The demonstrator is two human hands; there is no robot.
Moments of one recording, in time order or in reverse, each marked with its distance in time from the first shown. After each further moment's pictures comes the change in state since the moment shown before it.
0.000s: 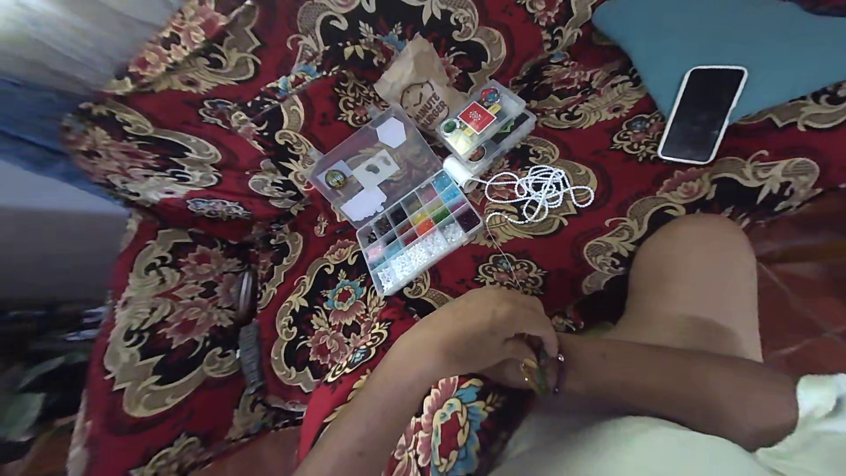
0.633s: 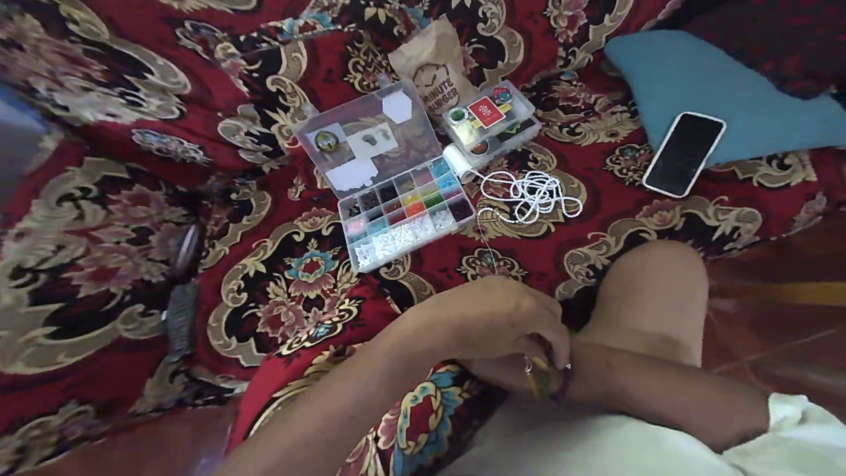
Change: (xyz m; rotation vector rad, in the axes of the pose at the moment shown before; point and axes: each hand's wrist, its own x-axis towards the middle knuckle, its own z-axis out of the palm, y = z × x) left_hand 0.010 0.006 0.006 -0.029 0.027 0.112; right_hand 0.015 0.107 0.036 -0.532 0.019 0.101
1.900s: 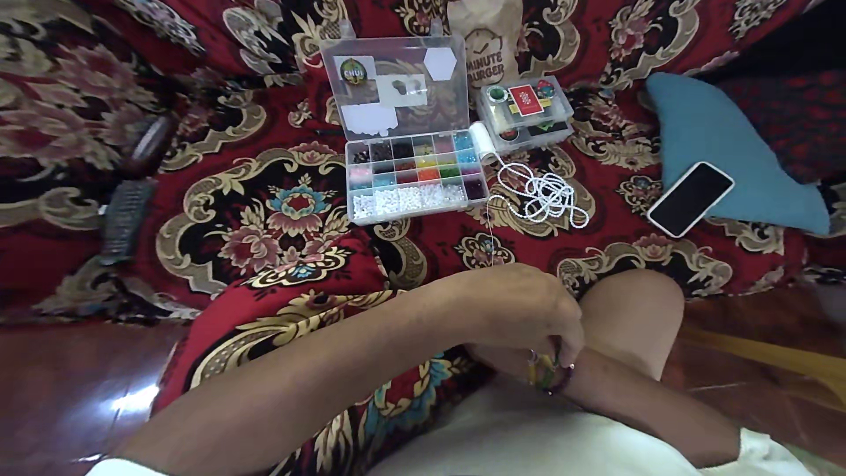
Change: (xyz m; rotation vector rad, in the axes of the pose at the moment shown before) left_hand -0.008 0.006 0.008 0.010 0.062 0.026; right_hand -0.025 -0.135 -0.114 -0.399 0.067 -0.202
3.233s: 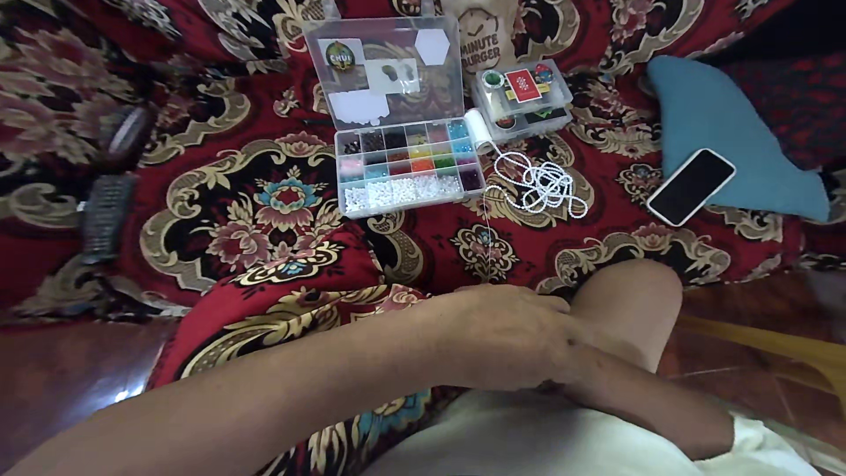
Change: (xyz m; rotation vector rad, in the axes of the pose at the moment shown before) left_hand -0.011 0.016 0.019 0.195 -0.006 0.018; right_hand -0.038 0.013 -0.003 0.417 -0.202 0.296
